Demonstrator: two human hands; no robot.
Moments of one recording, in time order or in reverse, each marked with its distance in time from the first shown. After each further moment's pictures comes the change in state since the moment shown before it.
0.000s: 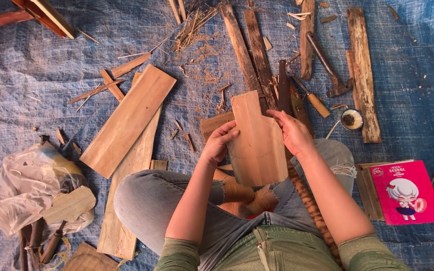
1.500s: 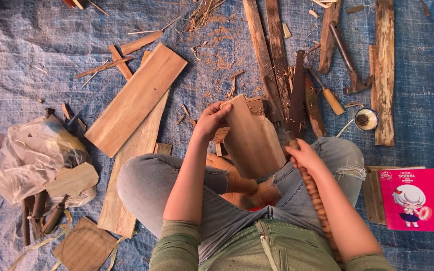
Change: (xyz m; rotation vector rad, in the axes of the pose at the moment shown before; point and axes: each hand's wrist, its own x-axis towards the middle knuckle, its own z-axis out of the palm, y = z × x) left_hand 0.021 0.042 -0.046 0.293 0.170 -0.036; right_hand -0.030 0.107 -0.086 -0.623 0.212 0.287
